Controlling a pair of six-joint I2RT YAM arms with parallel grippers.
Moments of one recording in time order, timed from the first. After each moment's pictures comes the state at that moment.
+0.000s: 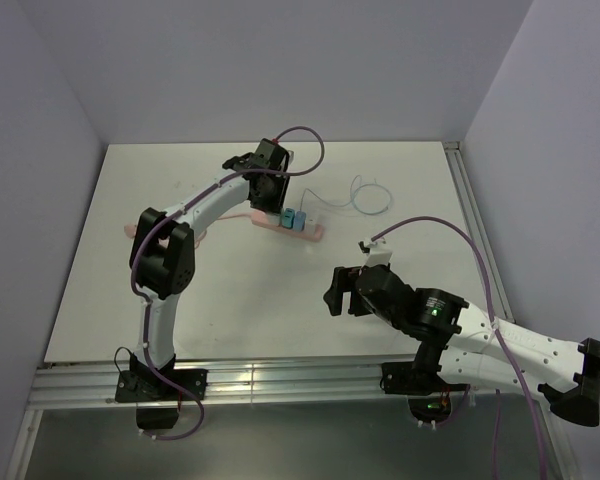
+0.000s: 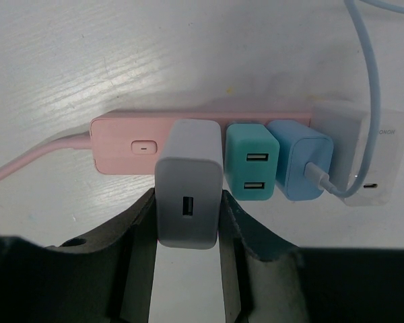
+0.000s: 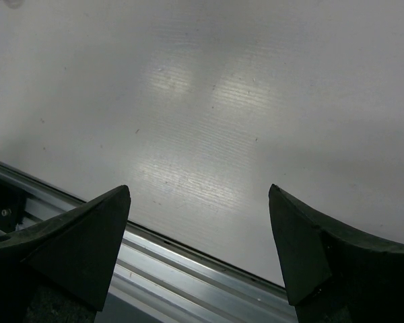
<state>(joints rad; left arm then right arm) -0.55 2.09 1.82 -0.74 -0.05 -0.23 1.05 0.77 0.66 -0.61 0.39 0.77</state>
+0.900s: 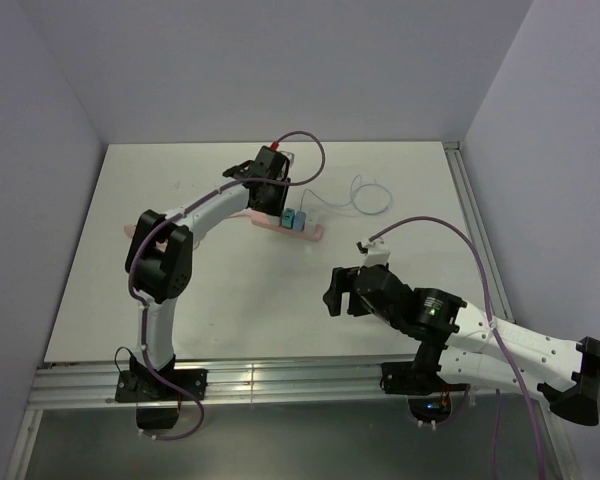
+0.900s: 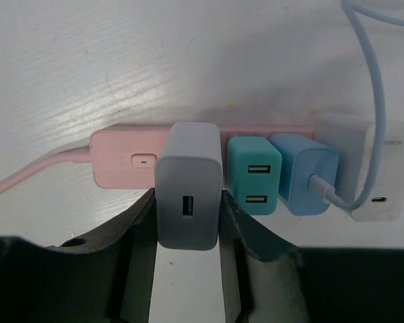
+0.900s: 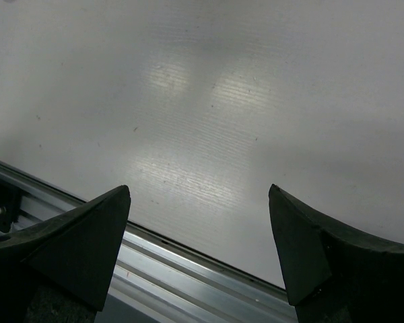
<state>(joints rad) -0.57 2.06 1.71 -0.60 -0.08 -0.22 1.05 0.78 0.66 -0.61 0.39 0.76</state>
